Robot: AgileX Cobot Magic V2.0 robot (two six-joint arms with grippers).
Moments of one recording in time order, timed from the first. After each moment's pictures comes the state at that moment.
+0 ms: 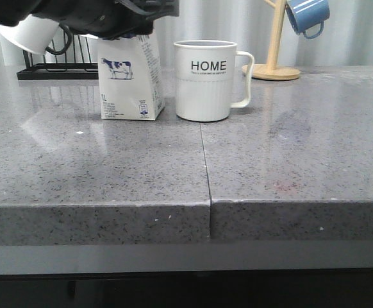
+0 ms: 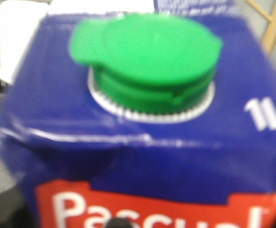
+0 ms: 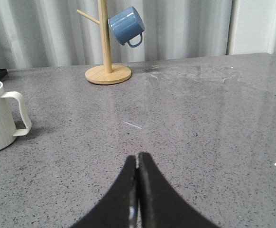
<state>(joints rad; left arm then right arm) -0.73 1.75 -1.13 -0.92 -0.63 0.63 0.00 0.16 -0.24 -0.07 0.20 0.15</state>
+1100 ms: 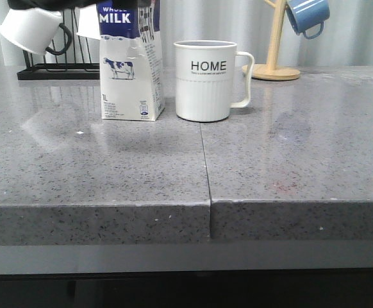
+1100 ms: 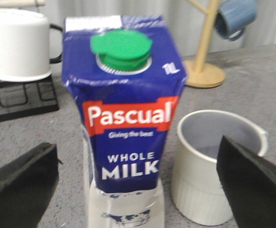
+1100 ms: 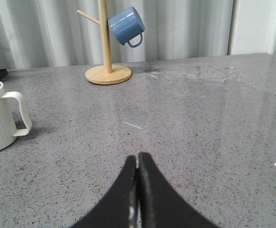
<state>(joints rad) -0.75 1.40 -0.87 -0.84 -0.43 0.63 0.00 0.16 -0.24 -0.07 0.20 0.15</state>
